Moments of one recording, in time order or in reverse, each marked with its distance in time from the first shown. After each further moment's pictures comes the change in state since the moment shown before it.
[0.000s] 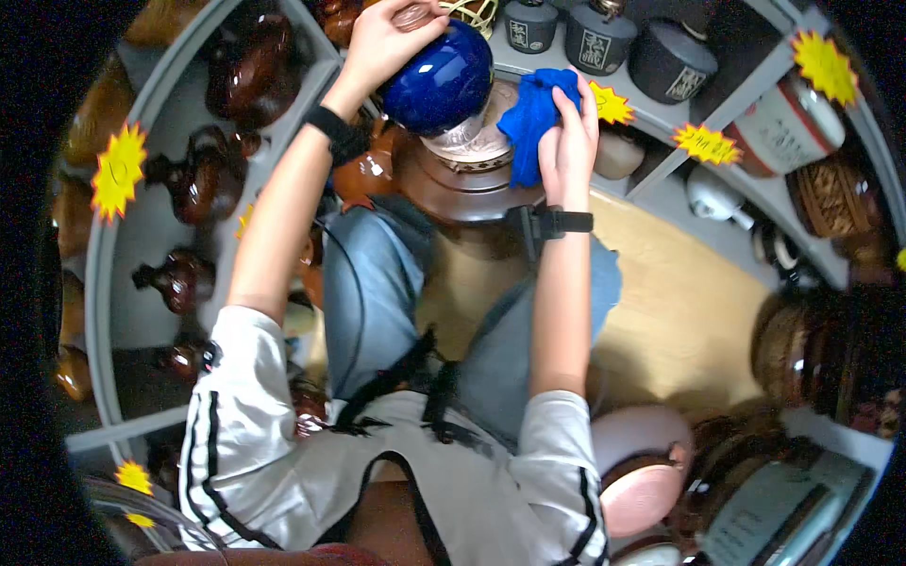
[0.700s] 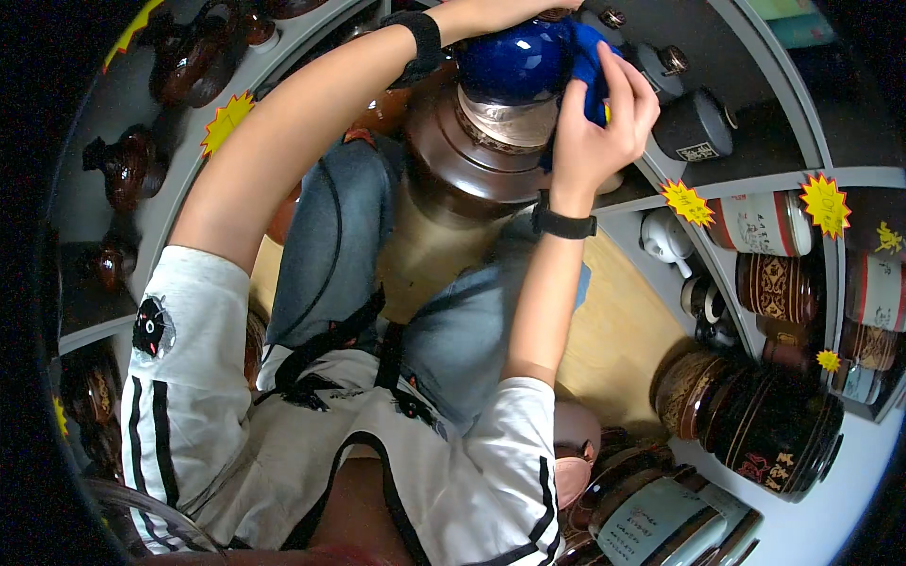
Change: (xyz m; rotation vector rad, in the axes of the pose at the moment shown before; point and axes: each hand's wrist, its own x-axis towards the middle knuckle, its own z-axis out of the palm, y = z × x) left_hand -0.003 -0.002 -0.008 -0.293 0.025 0.014; right_hand -0.024 -0.004 0.088 -1.294 -0.314 -1.131
